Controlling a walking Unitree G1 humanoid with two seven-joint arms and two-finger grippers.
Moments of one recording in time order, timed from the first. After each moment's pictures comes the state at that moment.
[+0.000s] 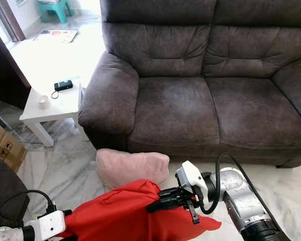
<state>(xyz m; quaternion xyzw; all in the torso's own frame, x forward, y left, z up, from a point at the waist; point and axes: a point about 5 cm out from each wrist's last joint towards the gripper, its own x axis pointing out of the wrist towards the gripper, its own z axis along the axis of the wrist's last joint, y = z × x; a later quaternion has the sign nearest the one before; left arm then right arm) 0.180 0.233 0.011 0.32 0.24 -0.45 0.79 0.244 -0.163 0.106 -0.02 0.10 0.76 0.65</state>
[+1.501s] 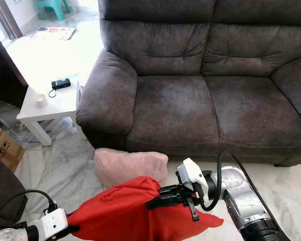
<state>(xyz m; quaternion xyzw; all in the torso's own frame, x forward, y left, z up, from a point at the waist) 0.189 0.233 0.003 0.30 0.22 -0.42 0.83 0.247 -0.163 0.109 -0.02 0.09 0.75 0.65</state>
